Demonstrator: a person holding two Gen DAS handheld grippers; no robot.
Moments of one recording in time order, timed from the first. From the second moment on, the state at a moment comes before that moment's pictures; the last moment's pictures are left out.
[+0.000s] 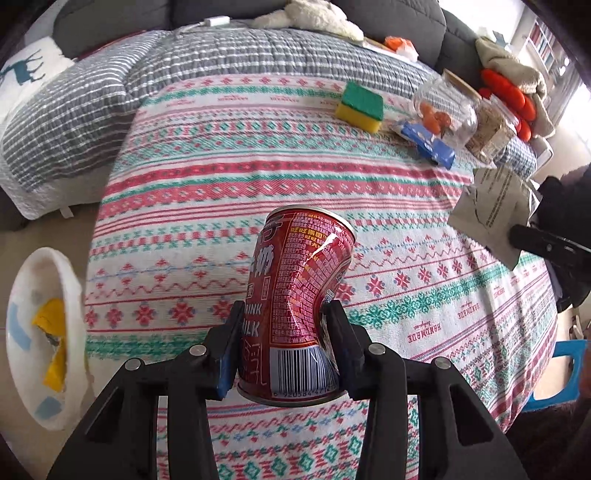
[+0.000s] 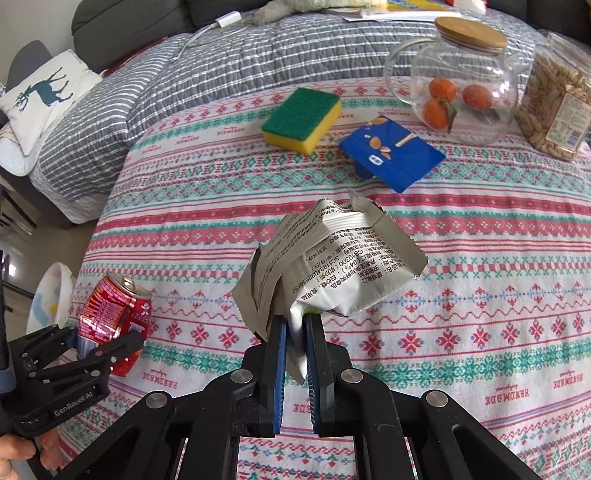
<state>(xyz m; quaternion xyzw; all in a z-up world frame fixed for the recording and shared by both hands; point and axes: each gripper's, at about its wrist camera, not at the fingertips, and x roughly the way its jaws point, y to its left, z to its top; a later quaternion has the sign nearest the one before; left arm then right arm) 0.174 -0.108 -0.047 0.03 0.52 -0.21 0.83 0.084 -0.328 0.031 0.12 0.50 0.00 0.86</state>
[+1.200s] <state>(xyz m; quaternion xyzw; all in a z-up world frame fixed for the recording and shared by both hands) 0.181 0.165 -0.045 -0.10 0.51 0.06 0.85 0.134 -0.132 0.021 0.07 0.50 0.15 0.85</state>
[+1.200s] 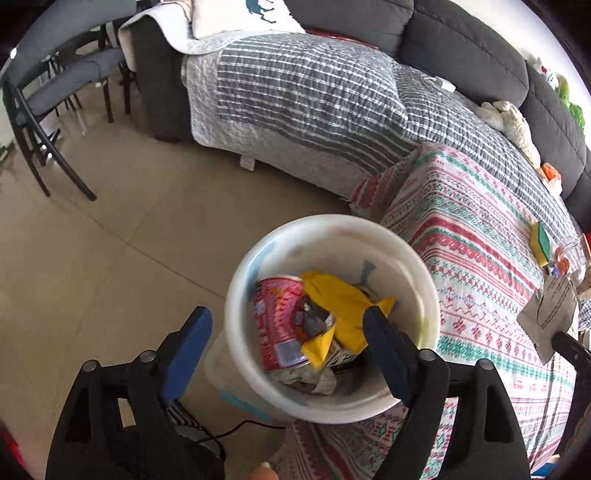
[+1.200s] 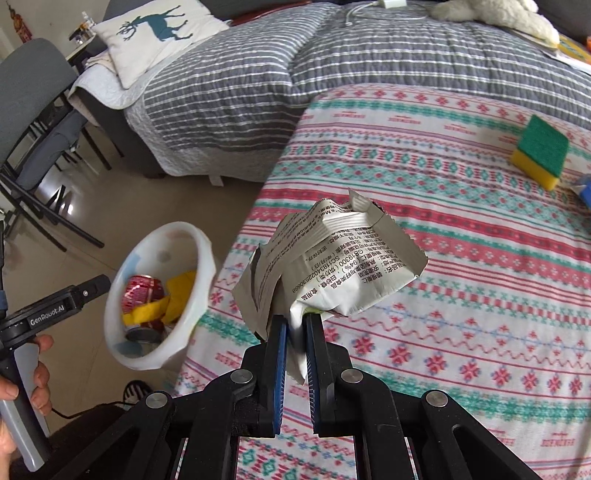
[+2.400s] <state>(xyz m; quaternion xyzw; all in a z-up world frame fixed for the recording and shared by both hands) 0.111 0.197 -0.036 -0.03 0.50 0.09 0.86 0.154 -0.046 -0.002 0.10 0.49 0.21 0.84</state>
